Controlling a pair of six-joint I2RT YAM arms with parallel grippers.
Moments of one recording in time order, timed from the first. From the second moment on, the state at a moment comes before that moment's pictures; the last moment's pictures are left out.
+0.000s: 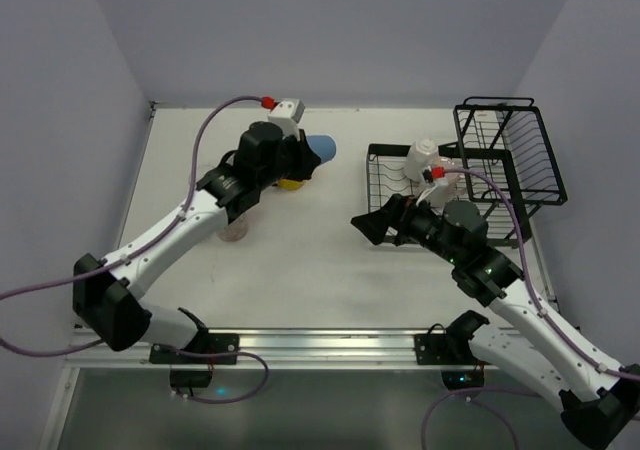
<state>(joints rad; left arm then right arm) -0.65 1.33 1.21 -0.21 0.00 -0.45 0.62 0.76 0.69 -0.12 -0.19 0.69</state>
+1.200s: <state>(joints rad) -0.67 2.31 2.20 -0.87 -0.18 -0.27 0.62 0.48 0.68 -0.46 -0.10 0.56</state>
